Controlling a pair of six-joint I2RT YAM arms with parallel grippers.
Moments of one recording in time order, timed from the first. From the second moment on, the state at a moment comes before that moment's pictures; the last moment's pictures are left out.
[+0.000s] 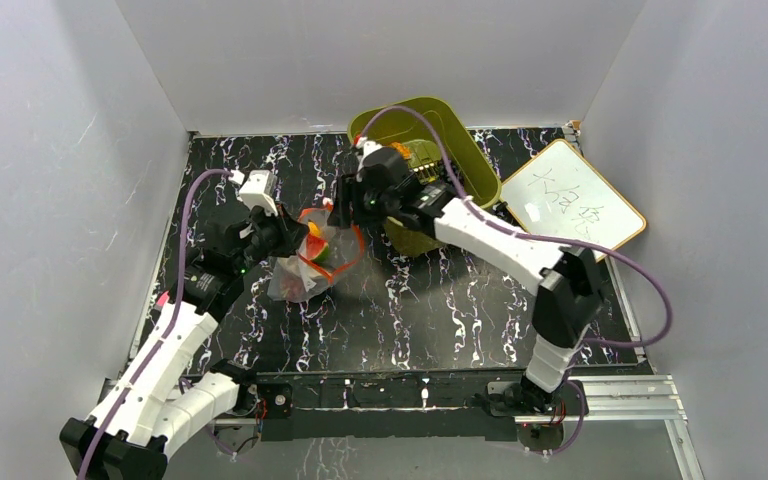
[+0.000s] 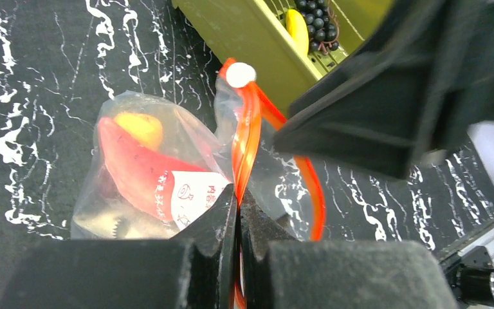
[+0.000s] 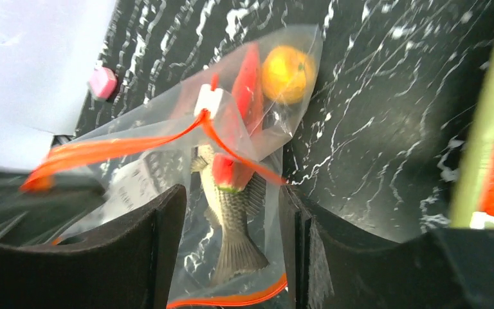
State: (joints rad) left arm -0.38 0.86 0.84 -0.38 0.13 -0.36; right arm 0.83 1.79 1.58 -0.40 -0.12 0.58
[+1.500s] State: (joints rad) left arm -0.38 0.78 0.70 -0.32 0.29 -0.09; right arm 0.41 2.35 2.09 -0.29 -0.03 0.03
